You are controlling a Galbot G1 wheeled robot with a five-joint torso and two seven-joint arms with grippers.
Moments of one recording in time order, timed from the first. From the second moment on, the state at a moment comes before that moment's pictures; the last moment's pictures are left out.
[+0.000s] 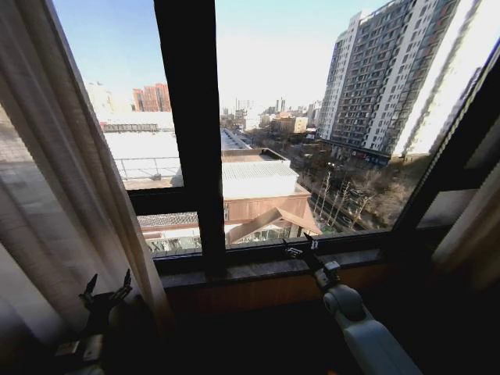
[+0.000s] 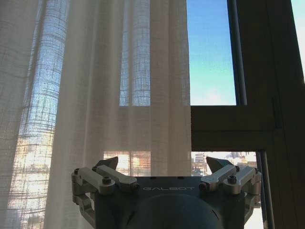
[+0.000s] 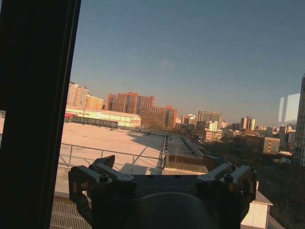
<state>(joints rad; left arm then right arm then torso) 1.55 -1.22 -0.85 -1.78 -0.46 -0.43 0.04 -1.04 1.10 0.38 1.67 0.34 0.03 -0.07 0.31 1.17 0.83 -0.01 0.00</state>
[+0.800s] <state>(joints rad) 1.55 -1.22 -0.85 -1.78 -0.46 -0.43 0.04 -1.04 1.10 0.38 1.67 0.34 0.03 -0.07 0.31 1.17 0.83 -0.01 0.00</state>
